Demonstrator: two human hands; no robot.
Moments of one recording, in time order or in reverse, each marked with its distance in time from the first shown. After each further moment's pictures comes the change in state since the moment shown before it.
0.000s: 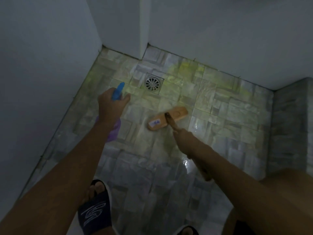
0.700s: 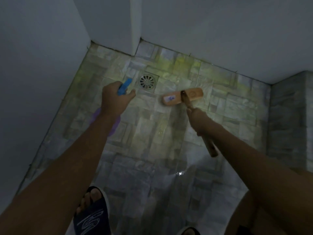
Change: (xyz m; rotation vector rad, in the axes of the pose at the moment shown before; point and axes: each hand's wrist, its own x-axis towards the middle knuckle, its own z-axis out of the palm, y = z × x) left_hand 0.021 0.009 0.033 0.032 -0.114 0.055; right_hand 0.052 0.016 -0.064 0.187 0.166 0.175
